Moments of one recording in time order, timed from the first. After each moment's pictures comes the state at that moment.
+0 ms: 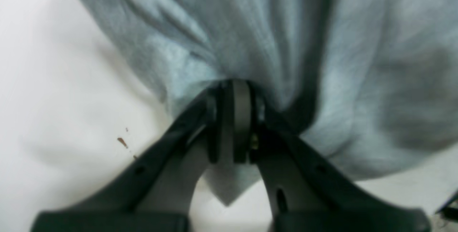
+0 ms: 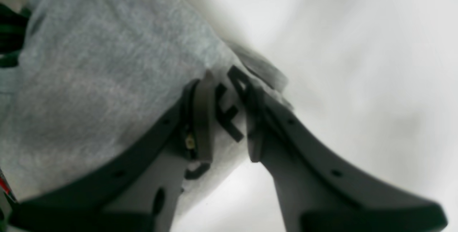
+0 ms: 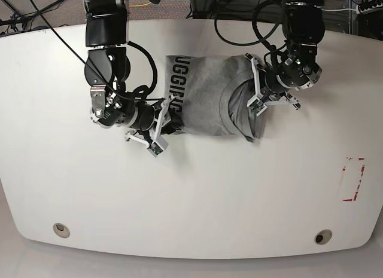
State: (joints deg) left arm 6.8 -7.6 -1.6 101.3 -1.3 -42.9 57.0; right arm 8.4 5.5 -0.5 85.2 22.8 41.0 -58.1
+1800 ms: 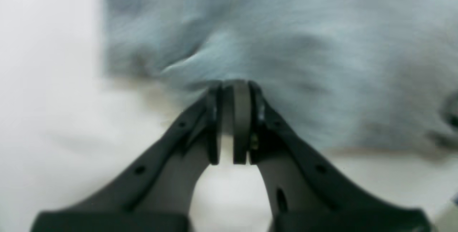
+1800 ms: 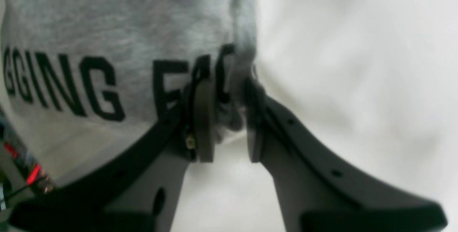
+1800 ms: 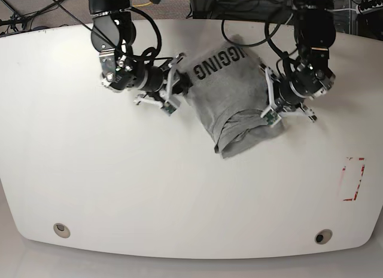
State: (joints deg) left arm 4.6 -10.8 -3.7 106.7 -1.5 -43.2 58.4; right arm -5.0 4.9 -5.8 94.5 21.2 40.4 -60.4
